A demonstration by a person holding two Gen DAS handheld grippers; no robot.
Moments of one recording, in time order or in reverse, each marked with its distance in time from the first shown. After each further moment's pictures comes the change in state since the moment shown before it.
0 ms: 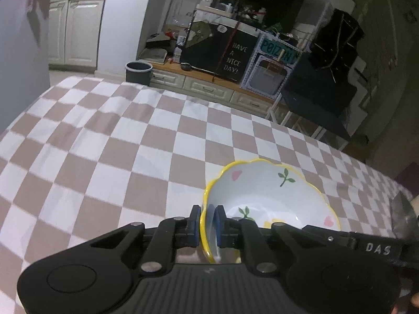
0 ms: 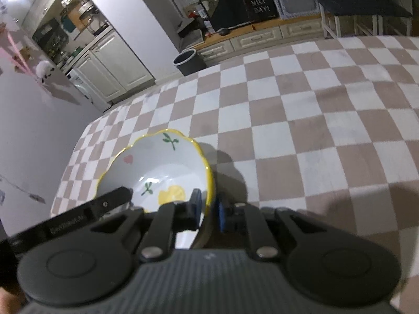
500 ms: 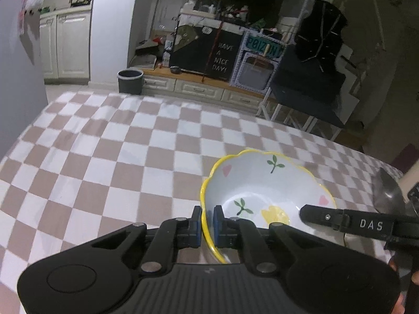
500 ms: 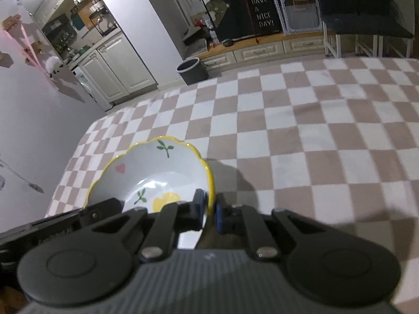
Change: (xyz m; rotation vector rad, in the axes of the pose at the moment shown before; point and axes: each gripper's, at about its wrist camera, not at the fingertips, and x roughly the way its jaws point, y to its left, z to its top) left arm -0.058 -0.051 -0.020 0.105 -0.010 0.010; right arm -0.056 -0.009 -0.012 -0.045 -0.048 -0.001
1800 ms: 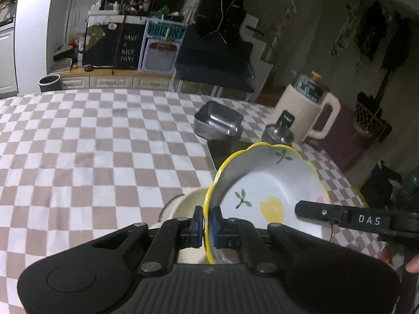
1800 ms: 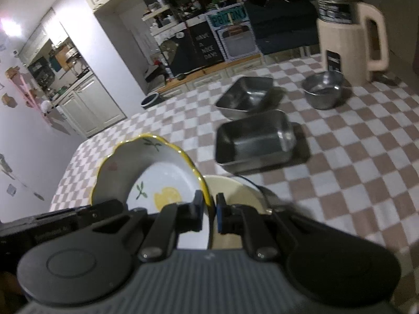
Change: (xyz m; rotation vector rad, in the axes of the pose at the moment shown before) left arm -0.129 -0.258 -0.132 0.173 0.069 -0.270; right arm -0.295 -0.155 -0.136 0.136 -0.128 -0.124
